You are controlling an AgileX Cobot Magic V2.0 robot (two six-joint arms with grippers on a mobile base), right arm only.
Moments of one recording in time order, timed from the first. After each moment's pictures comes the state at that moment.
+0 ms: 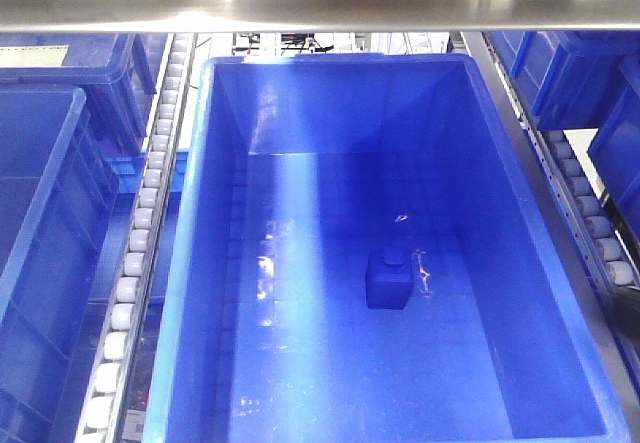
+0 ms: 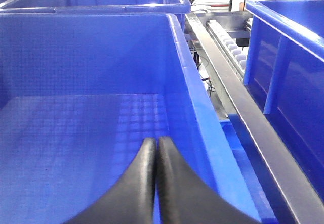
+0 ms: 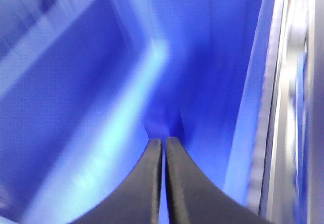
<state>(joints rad) 0.42 0.32 -0.53 0.02 0.59 0.11</state>
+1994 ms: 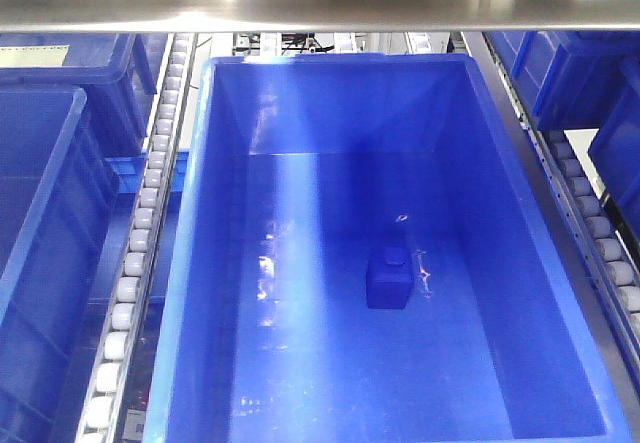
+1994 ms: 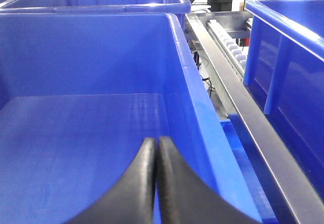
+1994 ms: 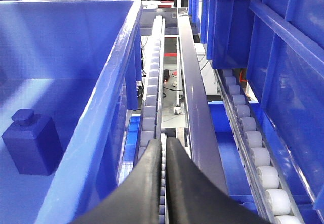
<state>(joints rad) 0.06 -0.01 0.03 -0.11 0.18 0.11</state>
